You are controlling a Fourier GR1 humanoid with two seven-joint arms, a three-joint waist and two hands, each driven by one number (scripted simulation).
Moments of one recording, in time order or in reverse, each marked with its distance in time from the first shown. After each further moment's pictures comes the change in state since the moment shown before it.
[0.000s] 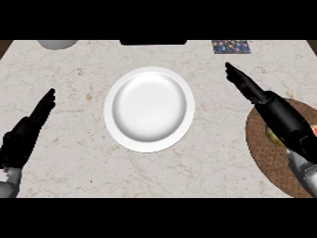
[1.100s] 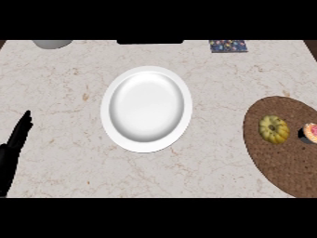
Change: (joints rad) left arm 0.193 -0.021 0.092 0.004 -0.058 0.069 -0.168; right arm 0.465 0.090 -0.807 -0.055 -0.436 -0.213 -0.139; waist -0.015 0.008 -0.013
